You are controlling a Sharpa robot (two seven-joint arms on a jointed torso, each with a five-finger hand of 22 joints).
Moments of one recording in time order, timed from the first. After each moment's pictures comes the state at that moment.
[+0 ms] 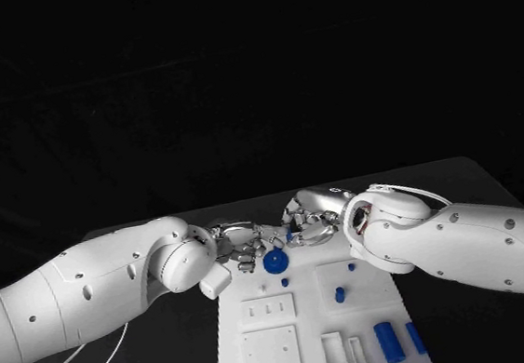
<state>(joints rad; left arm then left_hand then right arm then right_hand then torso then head) 1.36 -0.71 -0.16 1.37 -0.27 -0.05 -0.27 0.94 -0.13 0.42 0.02 0.05 0.81 0.10 0.38 0.39 1.36 -0.02 0.77 0.76 1.32 -0.14 1.34 0.99 0.04 1.19 -0.23 1.20 1.31 1.27 -0.53 -0.07 1.34 -1.39 -0.25 -0.14 1.07 -0.13 0.70 -0.20 0.05 0.98 0.09 0.34 0.47 1.05 -0.01 1.17 1.15 1.30 -0.11 1.20 1.01 0.12 1.44 -0.13 1.08 1.25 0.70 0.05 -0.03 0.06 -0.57</state>
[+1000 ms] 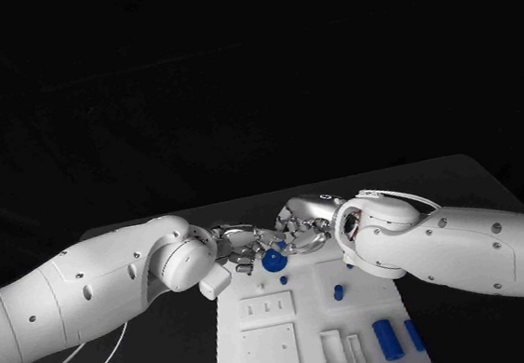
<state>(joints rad) 1.36 -0.70 -0.16 1.38 -0.30 -0.06 -0.33 0.97 -0.09 0.41 0.01 0.08 0.81 0.09 0.38 0.40 1.33 -0.02 0.78 0.78 1.32 -0.13 1.35 0.99 0.03 1.18 -0.22 1.25 1.31 1.27 -0.50 -0.09 1.34 -1.39 -0.24 -0.15 1.06 -0.14 0.70 -0.20 0.05 0.99 0.08 0.34 0.48 1.05 -0.01 1.17 1.15 1.30 -0.11 1.20 1.01 0.12 1.44 -0.13 1.08 1.25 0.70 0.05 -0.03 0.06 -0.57</state>
